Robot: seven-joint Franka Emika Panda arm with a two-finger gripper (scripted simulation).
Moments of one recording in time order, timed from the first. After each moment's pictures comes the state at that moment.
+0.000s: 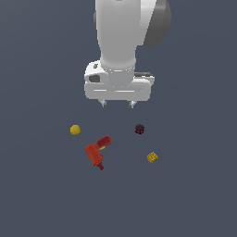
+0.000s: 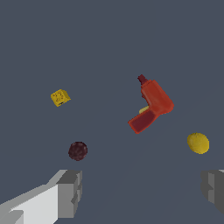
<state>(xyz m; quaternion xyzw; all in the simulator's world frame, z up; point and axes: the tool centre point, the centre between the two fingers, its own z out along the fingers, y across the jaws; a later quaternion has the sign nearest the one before) -0.003 -0.003 0.300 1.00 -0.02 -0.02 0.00</state>
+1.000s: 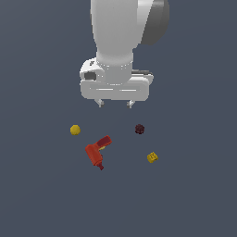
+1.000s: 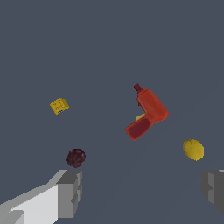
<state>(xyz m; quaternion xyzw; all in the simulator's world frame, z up) 0.009 -0.011 0.311 1.00 -0.02 0.00 0.01</state>
